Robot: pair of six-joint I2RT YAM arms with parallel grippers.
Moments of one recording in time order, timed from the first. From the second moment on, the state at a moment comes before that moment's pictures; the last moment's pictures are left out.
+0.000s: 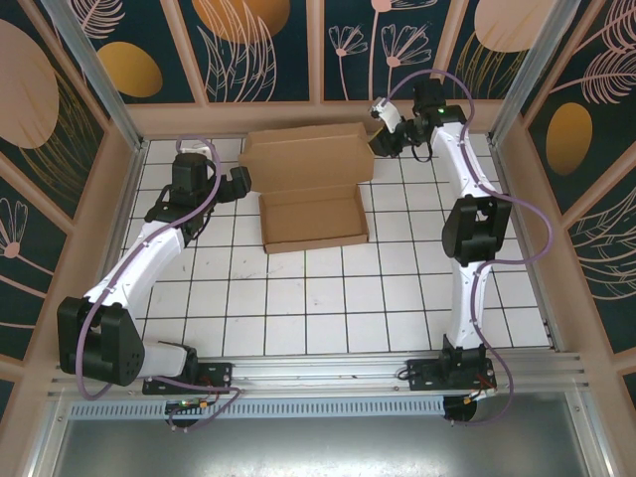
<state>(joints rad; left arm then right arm) -0.22 1.35 1.05 -0.24 -0.03 -0.37 0.15 2.22 2.24 -0.96 -0.66 -0.68</state>
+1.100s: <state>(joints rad) -0.22 1.36 1.04 -0.24 -0.03 -0.35 0.20 2.31 2.36 -1.06 -0.62 -0.71</state>
